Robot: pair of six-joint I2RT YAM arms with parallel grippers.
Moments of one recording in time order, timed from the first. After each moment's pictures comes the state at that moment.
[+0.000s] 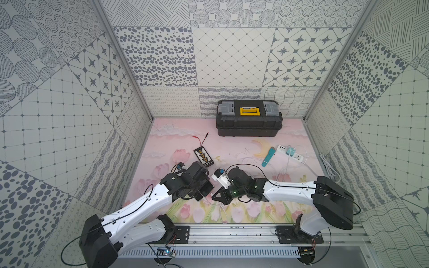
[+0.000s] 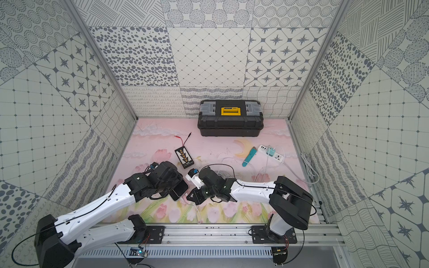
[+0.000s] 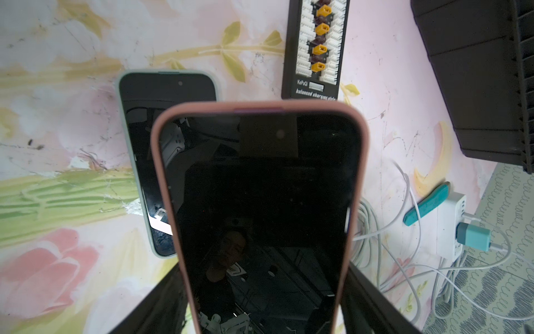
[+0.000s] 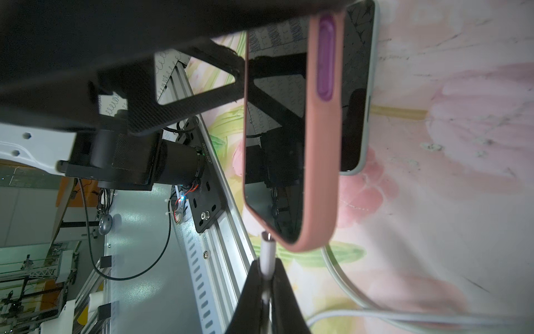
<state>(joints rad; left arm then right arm) -0.69 1.04 0.79 -0.81 -0.19 -1.44 1.07 1.56 0.81 0.08 -0.43 0.55</state>
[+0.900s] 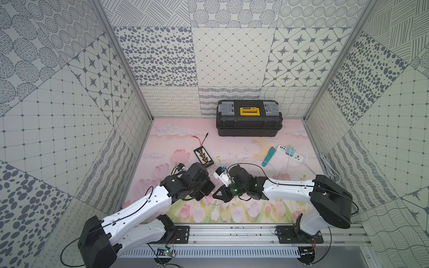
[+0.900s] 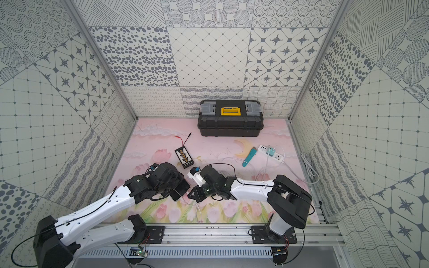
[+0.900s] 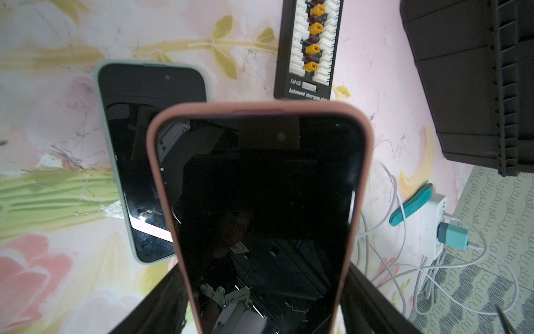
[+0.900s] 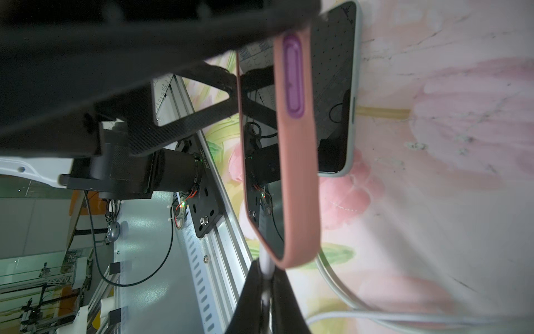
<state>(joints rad) -0.69 1.02 0.74 -0.74 -0.18 -1.46 1.03 1.58 0.80 0.09 -0.46 0.57</state>
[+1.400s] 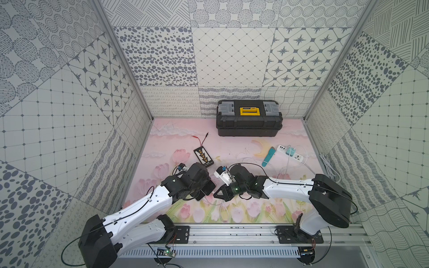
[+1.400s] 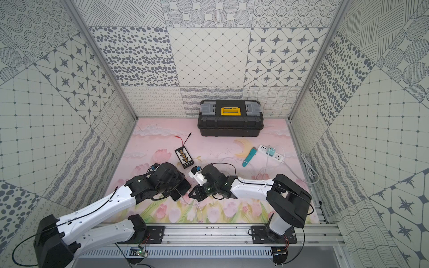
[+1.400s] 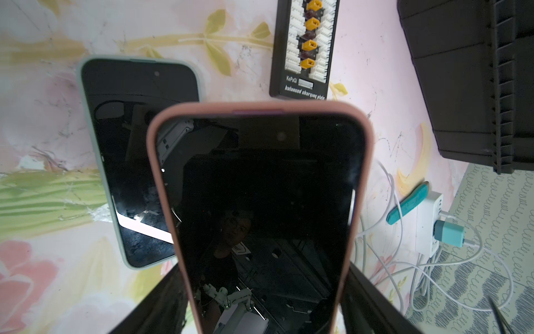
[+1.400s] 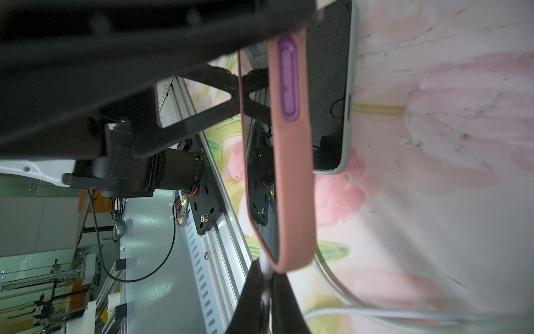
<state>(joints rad) -0.69 1.03 0.73 -0.70 -0.17 -1.46 1.00 1.58 0.80 0.09 -0.50 0.57</state>
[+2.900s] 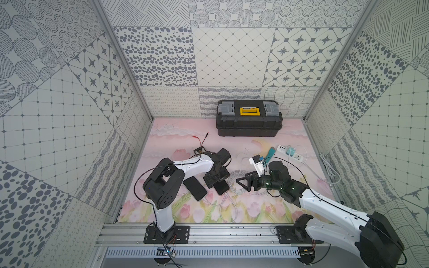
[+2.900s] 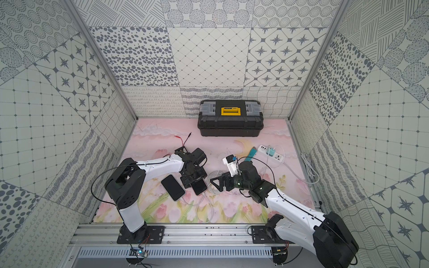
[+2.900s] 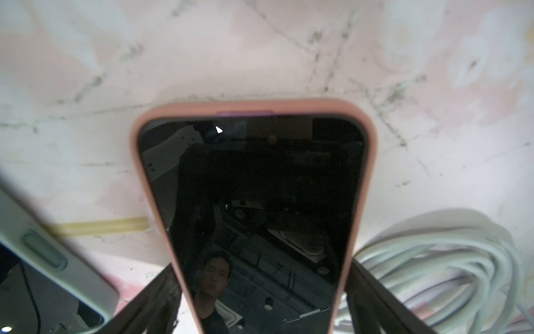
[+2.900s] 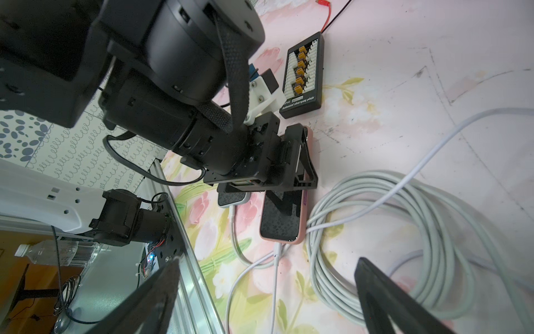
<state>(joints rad) -0.64 1.83 1.18 -0.79 0.08 -1.24 0.67 1.03 0.49 0.04 -0.43 0.48</state>
